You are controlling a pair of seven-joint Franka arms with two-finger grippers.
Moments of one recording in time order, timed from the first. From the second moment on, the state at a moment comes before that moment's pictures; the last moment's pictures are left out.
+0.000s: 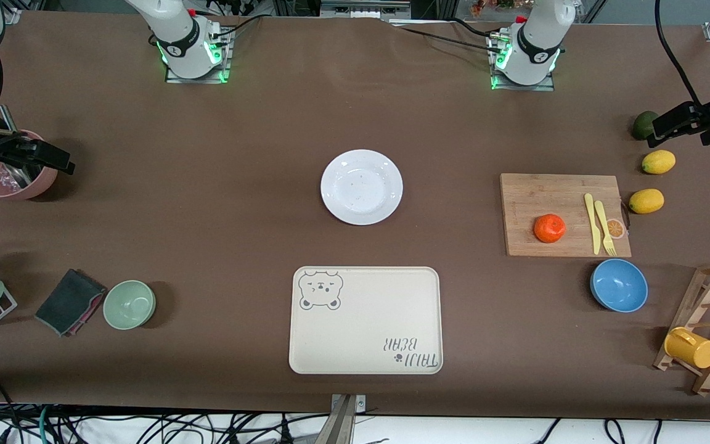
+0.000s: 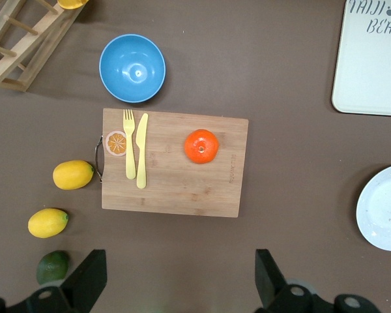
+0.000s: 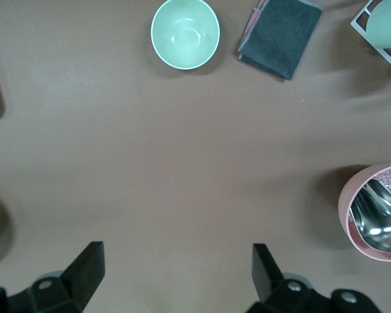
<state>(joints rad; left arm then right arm) 0.04 -0.01 0.01 -1.57 -0.03 1.49 -0.03 0.03 0.09 -0.07 -1.60 0.01 1.60 0.08</state>
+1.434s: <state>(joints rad) 0.01 0.08 -0.01 -1.57 -0.03 1.49 -0.03 0.03 0.09 -0.07 -1.60 0.01 1.60 0.08</state>
